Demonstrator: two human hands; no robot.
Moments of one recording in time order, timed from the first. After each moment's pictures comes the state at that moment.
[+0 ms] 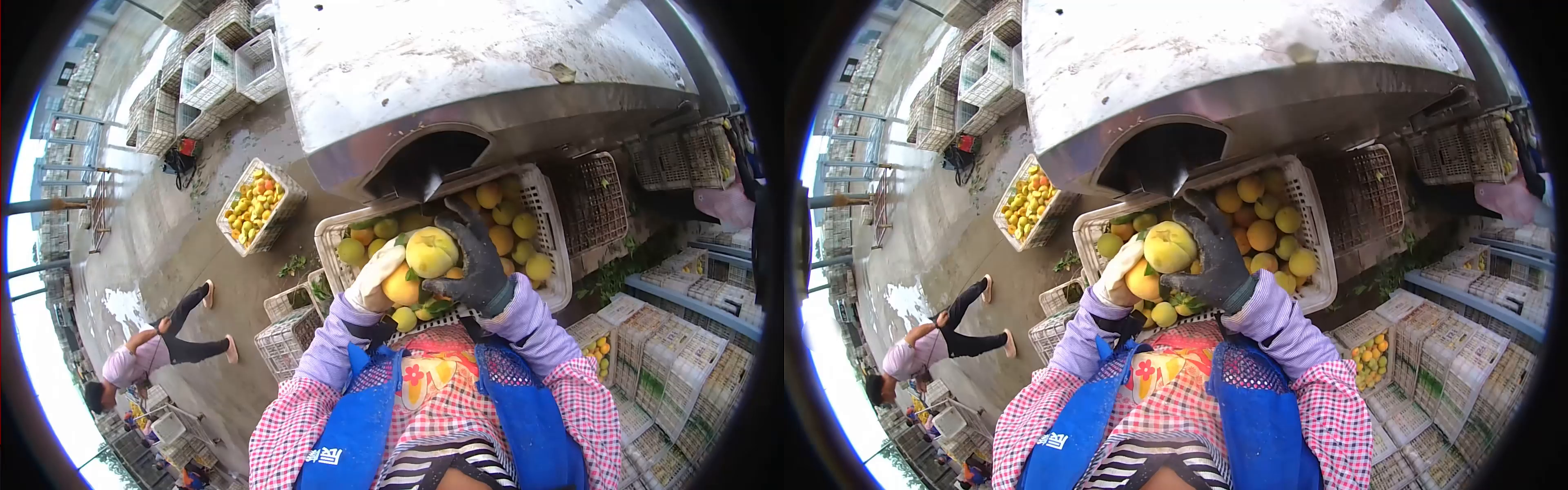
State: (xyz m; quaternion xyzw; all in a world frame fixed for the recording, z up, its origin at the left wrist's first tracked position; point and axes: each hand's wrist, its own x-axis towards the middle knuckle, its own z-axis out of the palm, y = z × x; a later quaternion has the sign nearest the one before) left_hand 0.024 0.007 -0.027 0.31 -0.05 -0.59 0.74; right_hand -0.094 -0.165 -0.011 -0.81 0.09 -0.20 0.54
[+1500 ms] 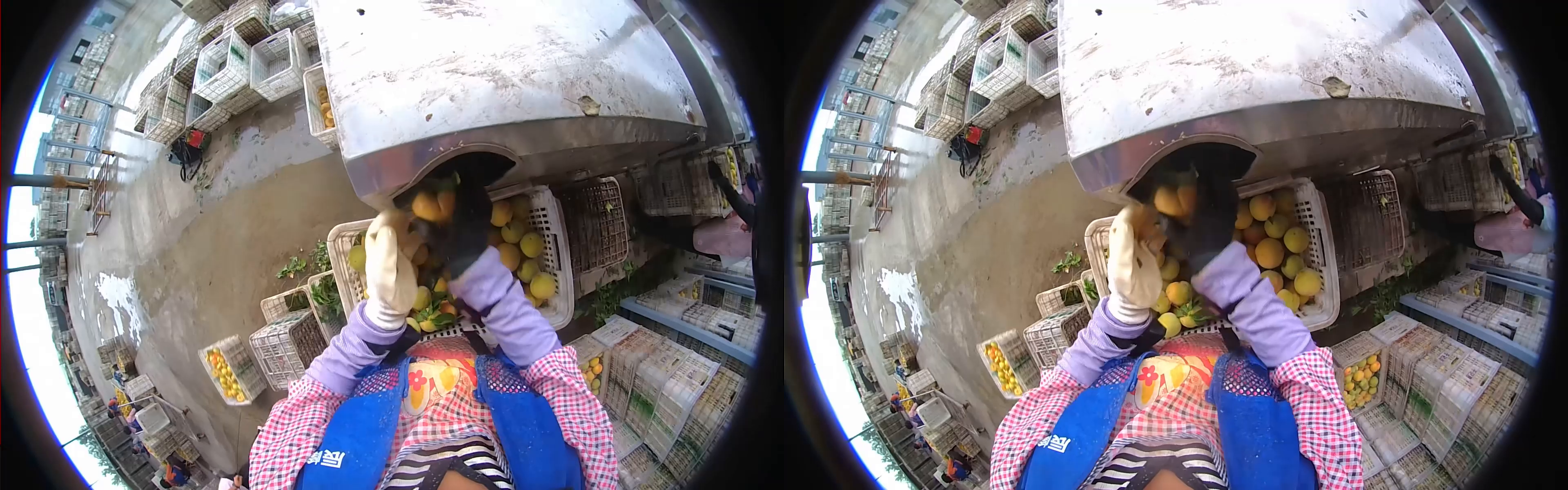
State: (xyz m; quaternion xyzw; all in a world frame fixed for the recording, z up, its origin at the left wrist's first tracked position) left_hand 0.020 -0.015 -0.038 0.36 -0.05 -0.27 0.89; right_hand -0.009 -0.166 -0.057 -0.88 0.18 -0.32 0.29
